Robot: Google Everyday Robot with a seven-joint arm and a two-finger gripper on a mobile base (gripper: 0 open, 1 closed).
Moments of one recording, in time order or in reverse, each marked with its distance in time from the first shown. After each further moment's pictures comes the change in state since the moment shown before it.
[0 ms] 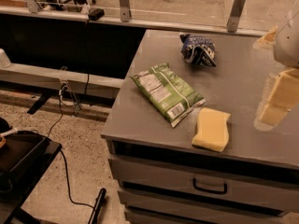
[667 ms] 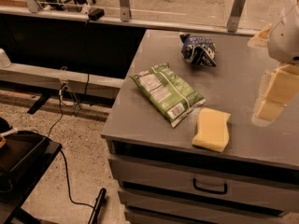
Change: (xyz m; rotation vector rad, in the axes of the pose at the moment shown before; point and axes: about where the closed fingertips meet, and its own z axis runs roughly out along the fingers) arm -0.004 -0.008 0.003 -0.008 0.000 -0.032
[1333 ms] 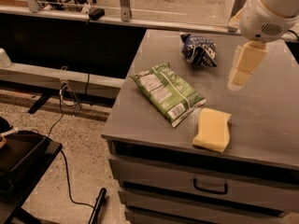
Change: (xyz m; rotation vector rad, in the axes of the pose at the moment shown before) arm -0.018 -0.100 0.042 0.084 -0.015 -0.054
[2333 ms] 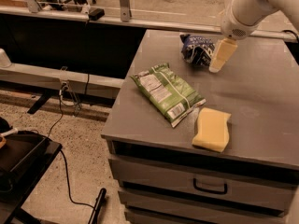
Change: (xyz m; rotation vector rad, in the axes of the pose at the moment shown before) arm 0.002 -0.125 0.101 0.180 -0.055 0.006
